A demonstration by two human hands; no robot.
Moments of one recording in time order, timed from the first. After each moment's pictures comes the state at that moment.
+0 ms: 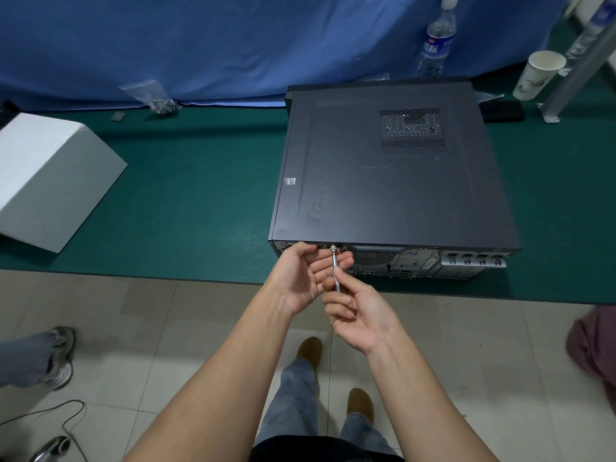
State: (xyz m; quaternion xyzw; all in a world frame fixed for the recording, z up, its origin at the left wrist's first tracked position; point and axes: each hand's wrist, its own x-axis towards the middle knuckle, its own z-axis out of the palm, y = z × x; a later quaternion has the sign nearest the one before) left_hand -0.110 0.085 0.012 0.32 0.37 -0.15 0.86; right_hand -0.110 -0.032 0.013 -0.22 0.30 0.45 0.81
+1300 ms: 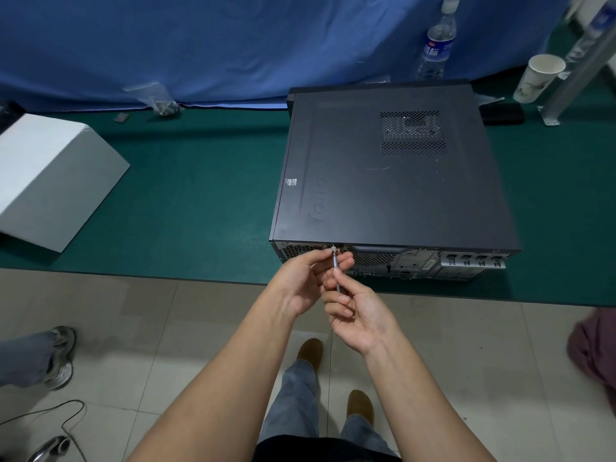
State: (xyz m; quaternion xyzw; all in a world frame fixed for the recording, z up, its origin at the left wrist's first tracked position) left_hand -0.114 0.079 0.016 0.36 0.38 -0.16 0.84; right_hand -0.114 -0.030 0.017 -0.23 0.30 0.44 0.82
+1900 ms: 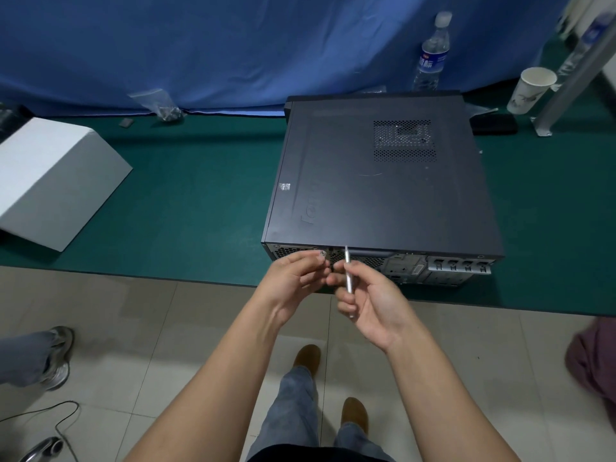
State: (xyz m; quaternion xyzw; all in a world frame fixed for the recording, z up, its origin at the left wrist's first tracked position) left_hand -0.123 0.074 0.018 0.47 0.34 -0.06 0.81; right_hand -0.094 -0.067 0.026 -0.42 0.15 0.43 0.79
